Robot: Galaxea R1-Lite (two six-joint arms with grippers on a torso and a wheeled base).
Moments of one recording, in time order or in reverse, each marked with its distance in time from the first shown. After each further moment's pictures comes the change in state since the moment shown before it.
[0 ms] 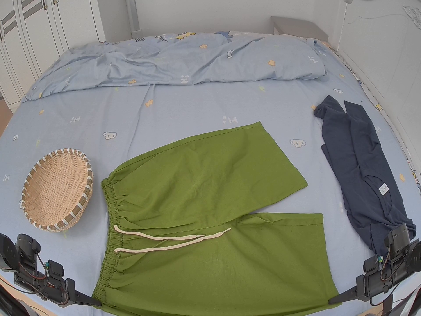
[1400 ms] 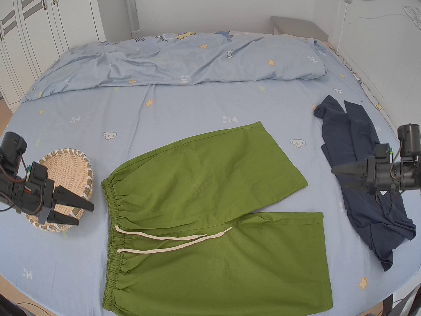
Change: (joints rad) left arm -0.217 -0.109 -0.832 0.540 -0.100 -0.168; right arm -0.024 0.008 -0.733 0.020 0.050 0.121
